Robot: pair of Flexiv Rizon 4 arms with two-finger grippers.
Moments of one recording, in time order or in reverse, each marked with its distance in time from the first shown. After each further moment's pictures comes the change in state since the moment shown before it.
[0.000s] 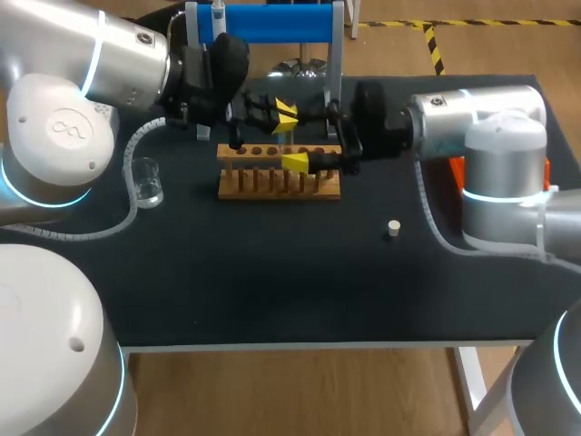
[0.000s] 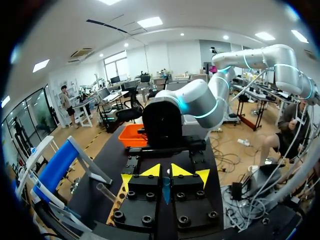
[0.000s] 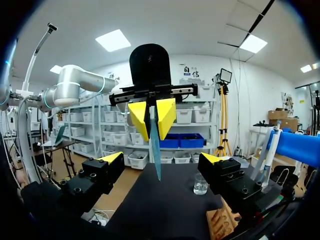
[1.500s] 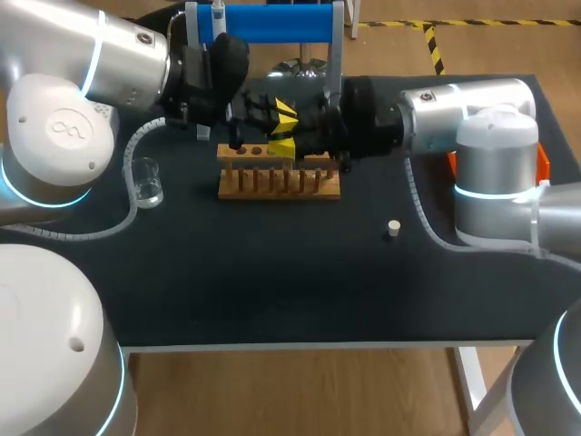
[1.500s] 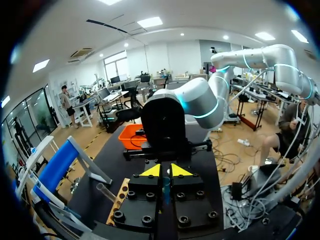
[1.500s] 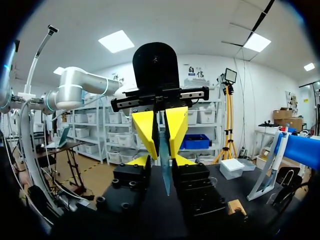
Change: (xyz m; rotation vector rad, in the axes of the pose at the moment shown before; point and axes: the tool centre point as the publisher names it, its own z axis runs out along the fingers) left arm 0.000 0.000 0.000 0.000 0.000 0.000; right arm 0.010 0.009 0.015 -0.004 0.044 0.010
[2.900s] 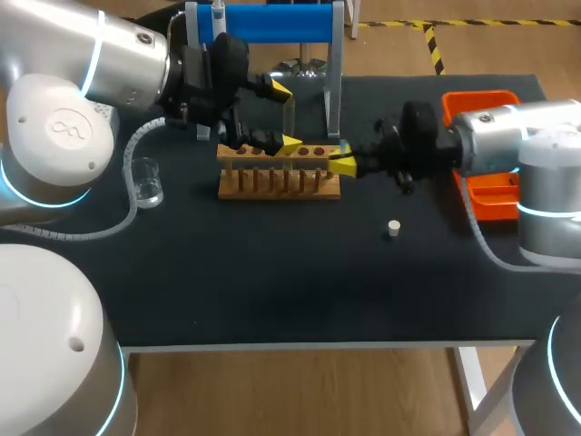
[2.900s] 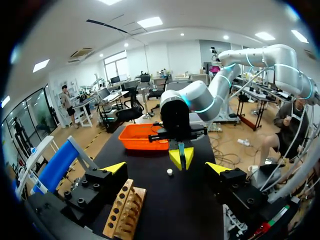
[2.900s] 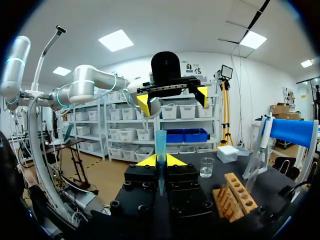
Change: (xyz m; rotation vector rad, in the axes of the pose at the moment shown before) left arm 0.000 0.000 0.000 0.000 0.000 0.000; right arm 0.027 -0.038 -0.098 0.028 -0.020 0.020
